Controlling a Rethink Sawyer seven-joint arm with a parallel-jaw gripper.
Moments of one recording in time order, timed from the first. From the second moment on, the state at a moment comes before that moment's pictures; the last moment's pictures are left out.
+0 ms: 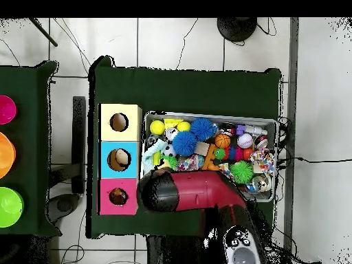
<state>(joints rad) -0.28 -0.89 0.13 1.93 -0.29 0.56 1.86</state>
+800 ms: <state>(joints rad) 0.04 -0.89 -0.02 1.99 -0.12 0.53 2.07</state>
